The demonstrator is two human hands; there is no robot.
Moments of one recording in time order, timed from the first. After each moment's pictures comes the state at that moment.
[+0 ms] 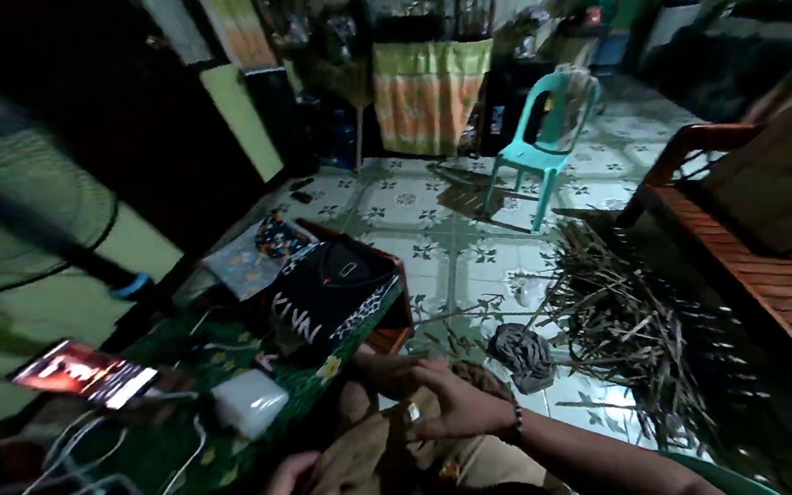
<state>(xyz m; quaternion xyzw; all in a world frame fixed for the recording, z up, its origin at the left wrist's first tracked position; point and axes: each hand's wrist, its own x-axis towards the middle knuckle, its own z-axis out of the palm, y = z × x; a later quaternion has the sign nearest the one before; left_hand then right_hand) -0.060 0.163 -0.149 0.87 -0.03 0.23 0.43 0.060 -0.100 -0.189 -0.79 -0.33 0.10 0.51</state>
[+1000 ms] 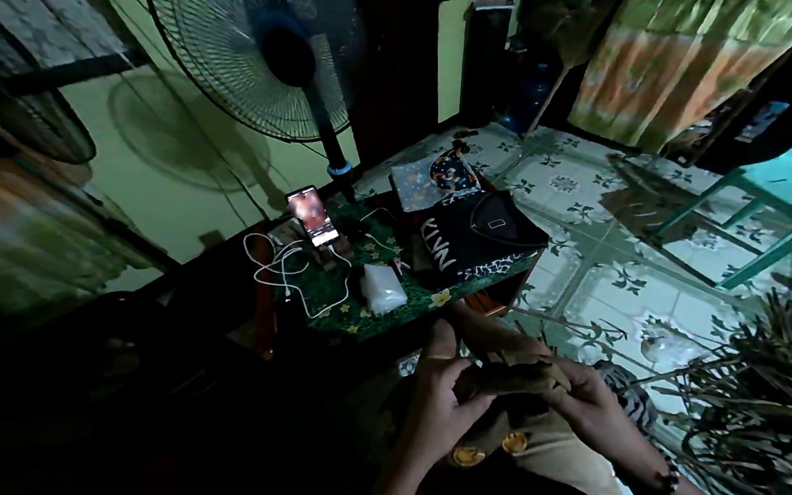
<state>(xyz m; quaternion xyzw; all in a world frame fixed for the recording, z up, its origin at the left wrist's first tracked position) -0.066 0.116 -0.155 0.84 0.01 0.14 0.53 0.025 -0.102 -0.150 -0.68 -0.37 0.10 0.63</state>
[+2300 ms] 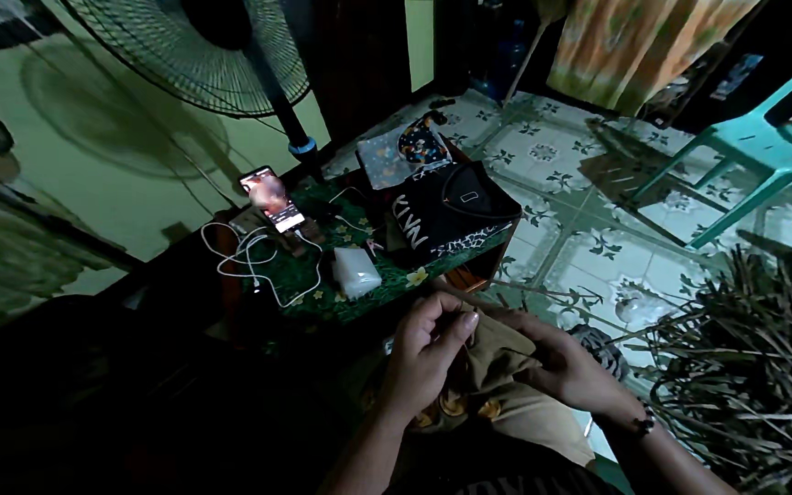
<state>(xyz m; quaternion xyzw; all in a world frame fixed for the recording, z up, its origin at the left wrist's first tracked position) -0.034 0.099 -0.102 0.73 -0.05 0.15 0.67 0.044 -0.119 -0.134 -0.67 -0.44 0.15 0.57</state>
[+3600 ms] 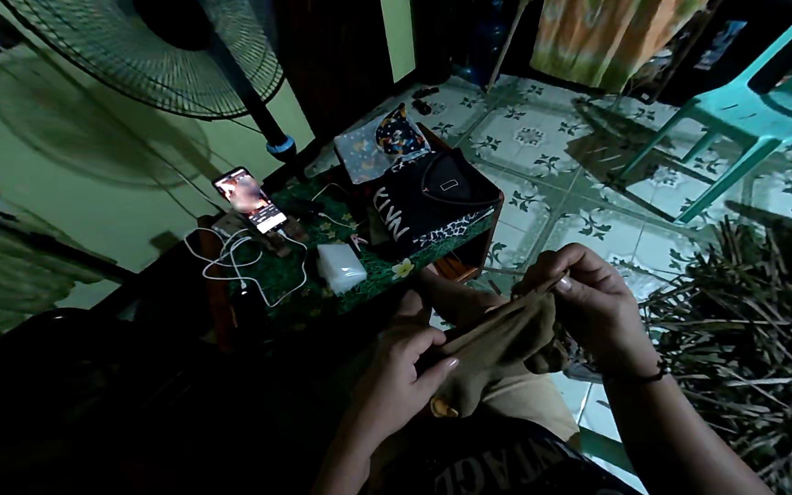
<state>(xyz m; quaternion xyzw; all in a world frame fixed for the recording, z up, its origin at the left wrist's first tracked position) -0.066 0.102 -0.120 0.89 -0.11 0.10 0.43 0.069 -0.155 -0.113 -0.53 -0.31 0.11 0.78</state>
